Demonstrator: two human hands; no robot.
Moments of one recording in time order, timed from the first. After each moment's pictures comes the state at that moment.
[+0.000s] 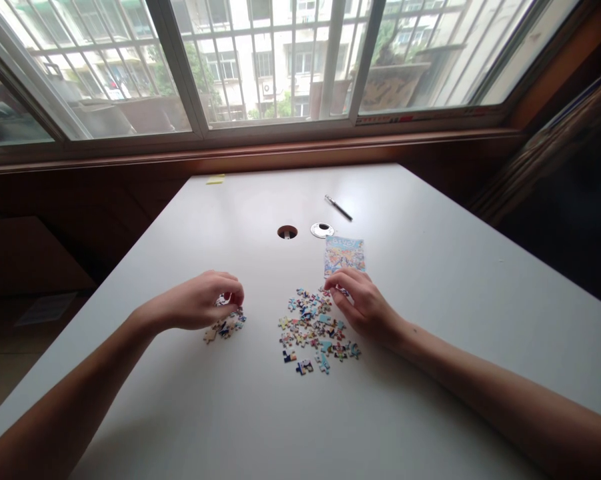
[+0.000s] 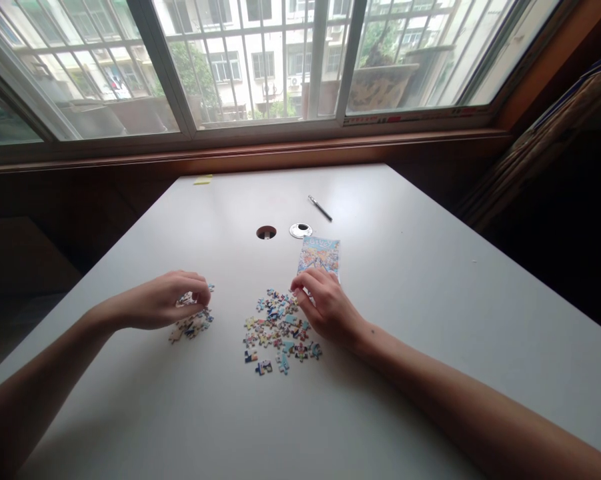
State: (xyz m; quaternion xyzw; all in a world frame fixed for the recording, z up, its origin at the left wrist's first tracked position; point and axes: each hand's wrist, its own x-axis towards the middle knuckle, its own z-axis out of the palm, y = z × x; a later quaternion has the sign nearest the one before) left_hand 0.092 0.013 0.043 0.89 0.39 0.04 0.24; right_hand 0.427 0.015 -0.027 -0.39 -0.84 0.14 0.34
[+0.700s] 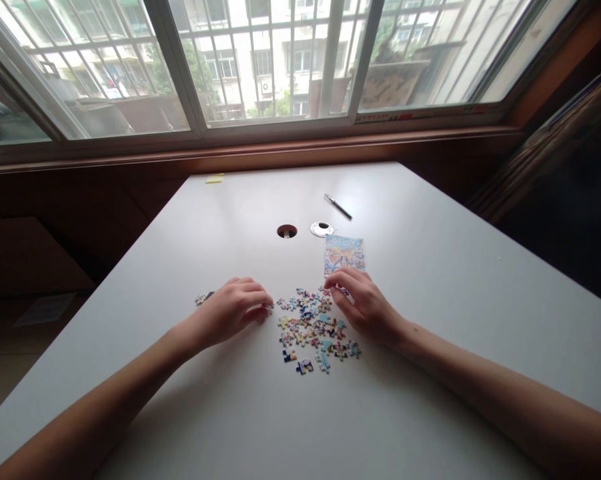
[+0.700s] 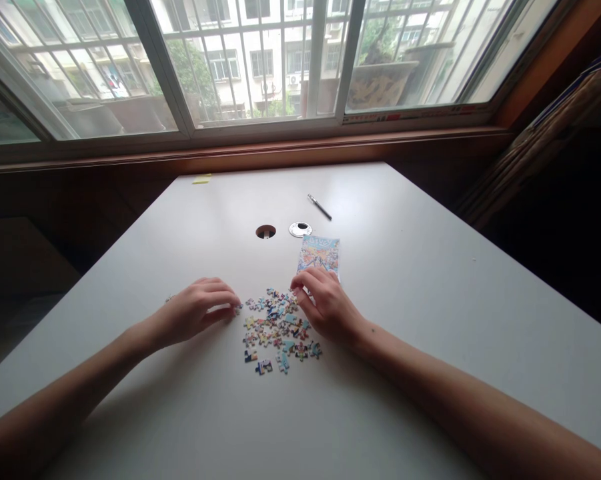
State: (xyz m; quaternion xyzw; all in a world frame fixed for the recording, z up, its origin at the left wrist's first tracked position) left_hand 0.120 0.010 0.010 0.92 0.34 0.13 0.17; right_hand 0.429 0.016 -0.030 -0.39 -0.84 0.14 0.33
